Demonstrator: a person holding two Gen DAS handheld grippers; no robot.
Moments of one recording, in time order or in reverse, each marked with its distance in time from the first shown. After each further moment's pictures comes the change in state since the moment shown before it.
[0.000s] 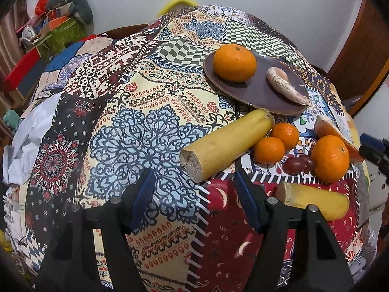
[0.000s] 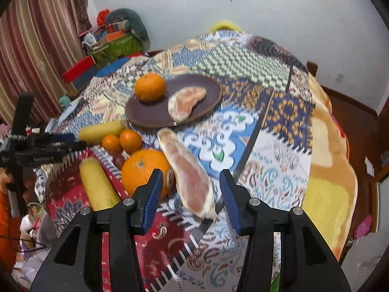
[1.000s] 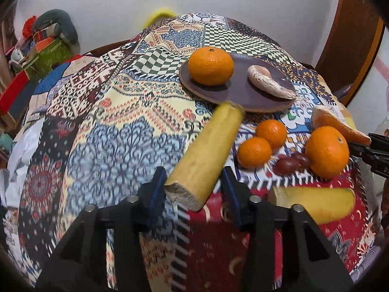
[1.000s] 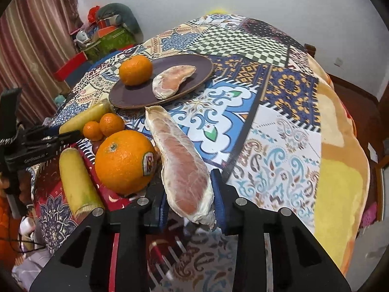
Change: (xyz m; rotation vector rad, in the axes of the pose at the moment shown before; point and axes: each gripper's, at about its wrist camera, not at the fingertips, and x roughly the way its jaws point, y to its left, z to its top) left arm 0.008 -0.021 -0.008 0.100 -0.076 -0.031; right arm 0.017 -0.011 -0.016 0.055 0.038 -0.002
